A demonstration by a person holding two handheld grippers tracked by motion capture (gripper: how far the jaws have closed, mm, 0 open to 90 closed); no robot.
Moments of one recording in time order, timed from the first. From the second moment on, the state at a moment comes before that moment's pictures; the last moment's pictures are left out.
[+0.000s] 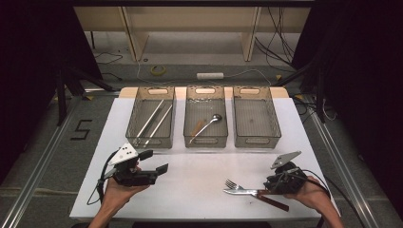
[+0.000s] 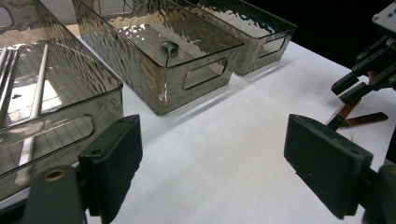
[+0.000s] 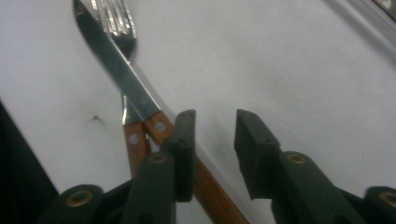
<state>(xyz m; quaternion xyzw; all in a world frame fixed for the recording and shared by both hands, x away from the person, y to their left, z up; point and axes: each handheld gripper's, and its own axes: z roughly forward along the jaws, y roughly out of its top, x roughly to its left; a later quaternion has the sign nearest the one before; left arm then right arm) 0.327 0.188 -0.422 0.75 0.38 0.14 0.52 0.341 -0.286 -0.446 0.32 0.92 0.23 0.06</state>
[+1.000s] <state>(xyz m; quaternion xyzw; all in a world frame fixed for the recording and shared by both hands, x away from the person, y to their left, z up) 0.325 0.189 -0.420 0.74 0.37 0.14 0.54 0.340 -0.270 -0.445 0.24 0.96 0.14 0.06</state>
